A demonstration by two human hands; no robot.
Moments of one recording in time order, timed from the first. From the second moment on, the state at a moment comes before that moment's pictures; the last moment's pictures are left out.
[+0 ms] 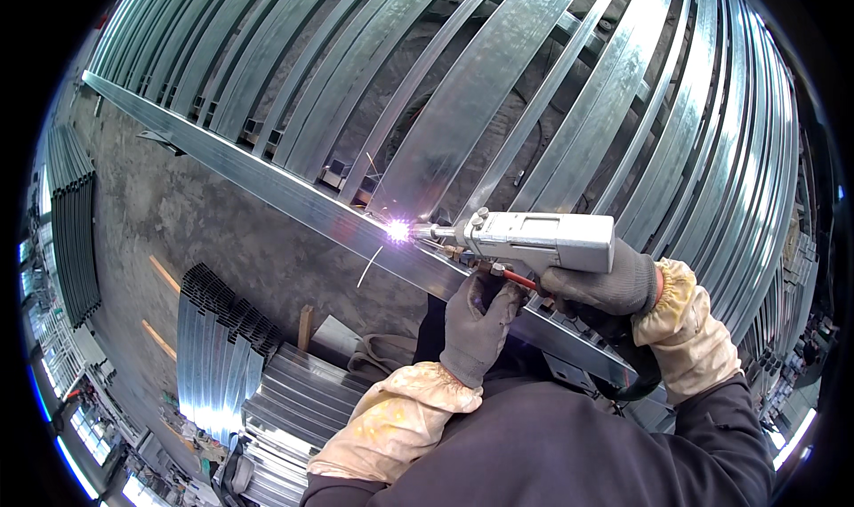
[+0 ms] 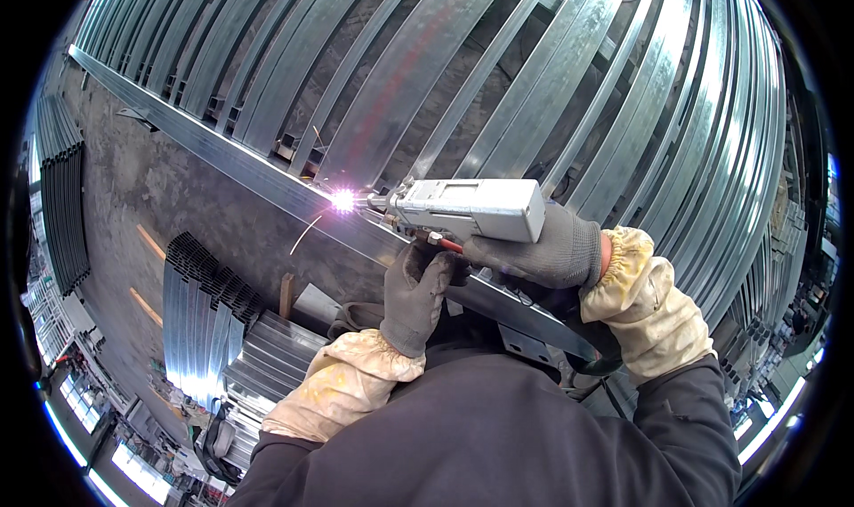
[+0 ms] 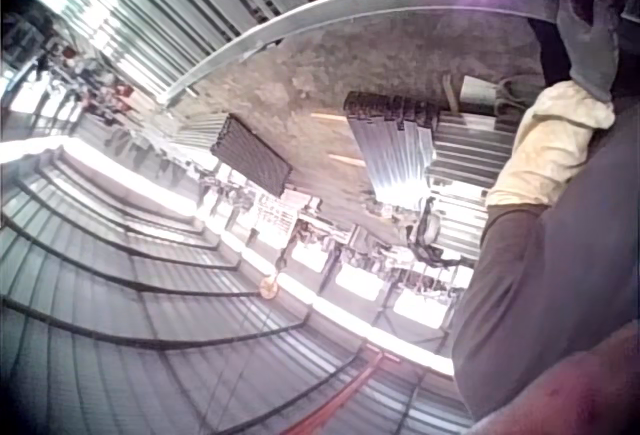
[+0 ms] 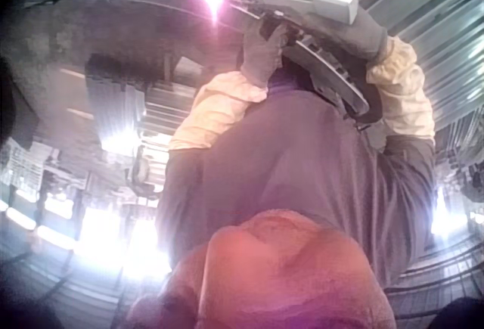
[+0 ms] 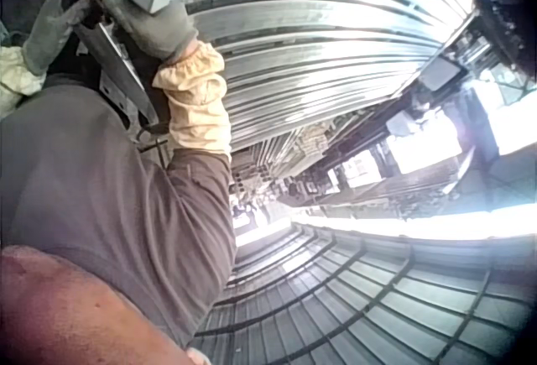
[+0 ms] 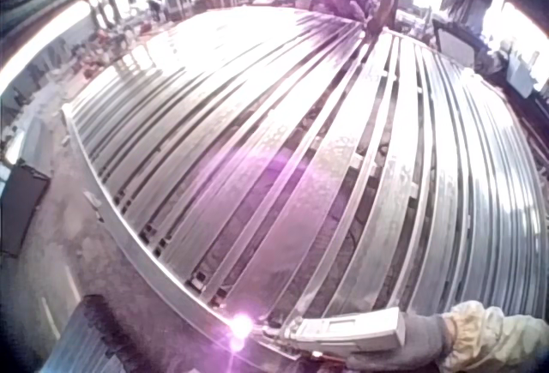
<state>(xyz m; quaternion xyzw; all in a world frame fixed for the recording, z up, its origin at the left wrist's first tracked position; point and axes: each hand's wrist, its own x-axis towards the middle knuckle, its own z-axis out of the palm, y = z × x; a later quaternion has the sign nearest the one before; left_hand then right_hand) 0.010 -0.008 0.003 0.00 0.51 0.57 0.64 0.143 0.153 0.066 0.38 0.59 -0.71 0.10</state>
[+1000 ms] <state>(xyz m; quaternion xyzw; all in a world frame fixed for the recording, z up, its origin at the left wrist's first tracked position) 0.011 -0.015 -0.004 -0.01 0.49 0.56 0.67 0.154 0.146 0.061 0.39 0.58 -0.72 0.08</state>
